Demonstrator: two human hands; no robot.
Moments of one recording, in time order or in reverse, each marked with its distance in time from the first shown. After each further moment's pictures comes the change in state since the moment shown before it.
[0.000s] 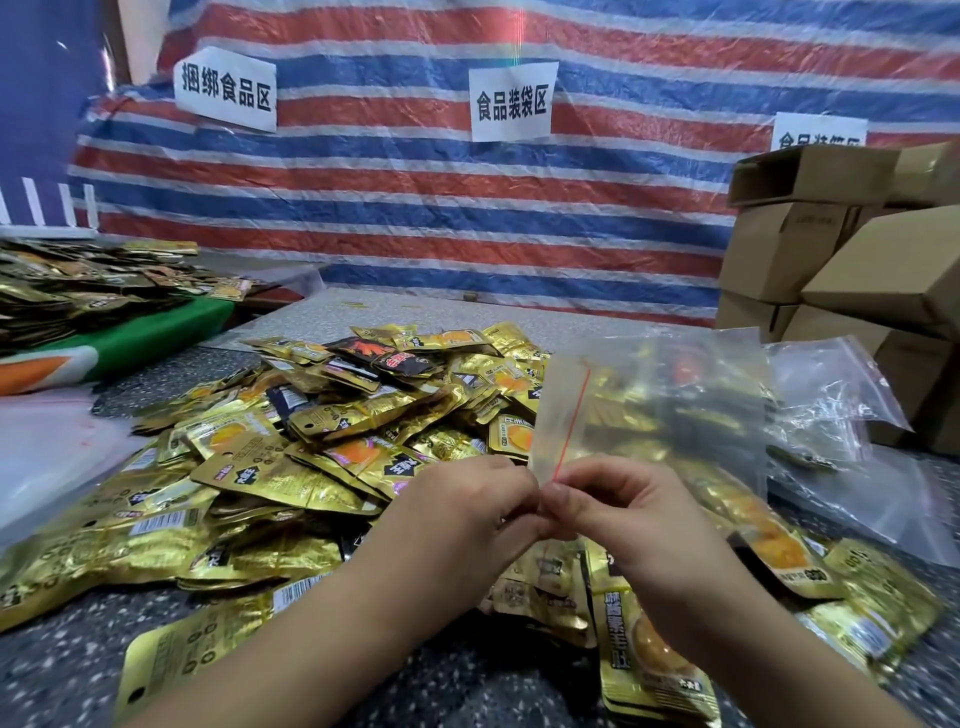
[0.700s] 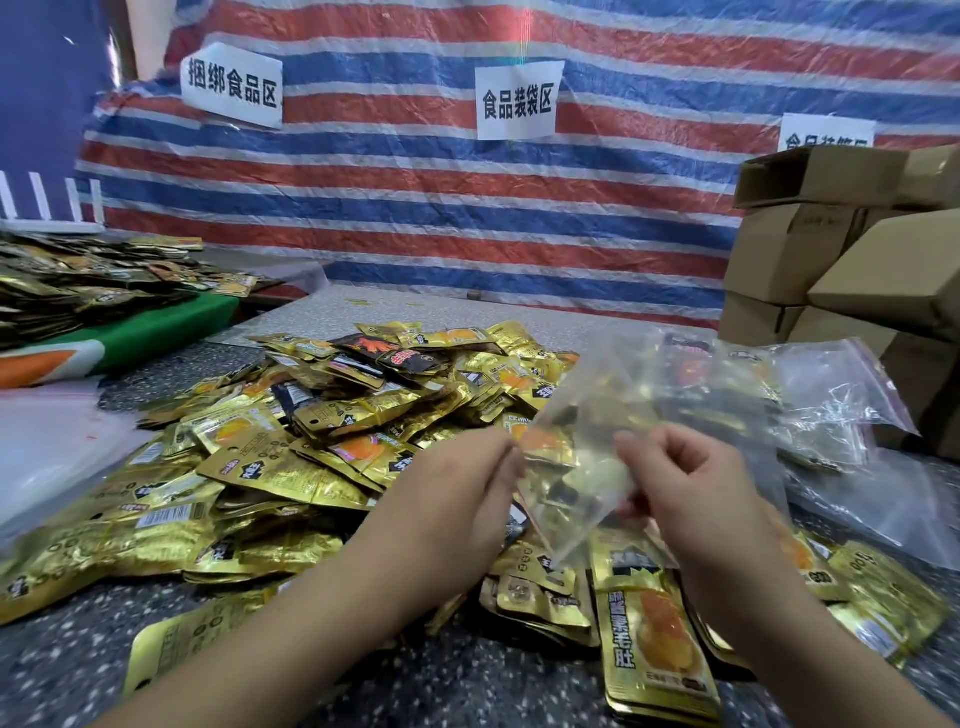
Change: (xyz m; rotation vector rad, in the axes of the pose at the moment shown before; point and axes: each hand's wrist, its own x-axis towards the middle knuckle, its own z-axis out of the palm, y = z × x) left_hand -0.001 -0.012 0.003 -0.029 -0.027 -0.229; right_hand 0.011 0.008 -0.026 -0.189 0.318 -0.065
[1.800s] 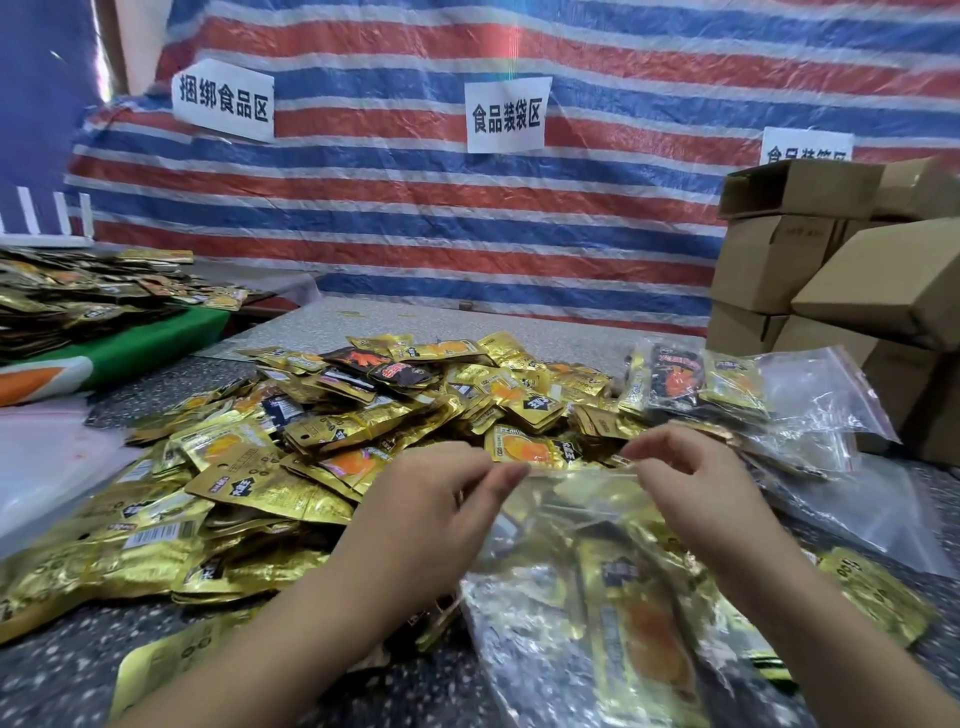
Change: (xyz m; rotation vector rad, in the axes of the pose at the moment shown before) left_hand 0.001 -0.003 -0.006 -0.034 0.135 0.052; right_hand 0.023 0.006 -0.026 -0.370 0.024 0.095
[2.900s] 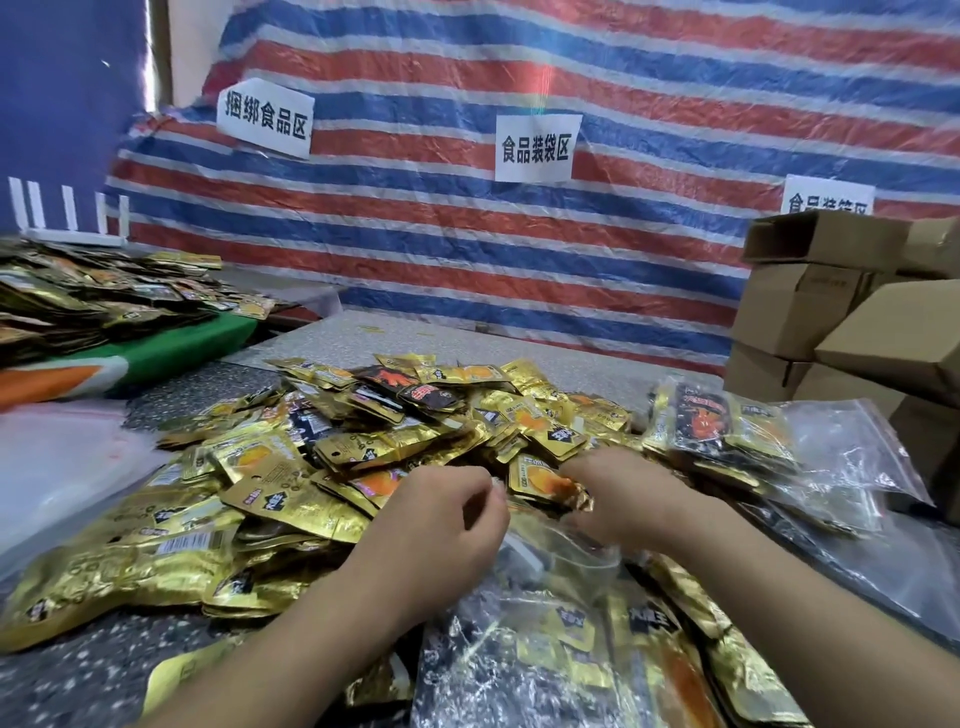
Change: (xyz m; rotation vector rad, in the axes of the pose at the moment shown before) left_hand -0.001 -0.029 0.000 -0.070 -0.093 -0.199; right_hand 0.072 -0.012 0.053 -1.110 -0.495 -0.417
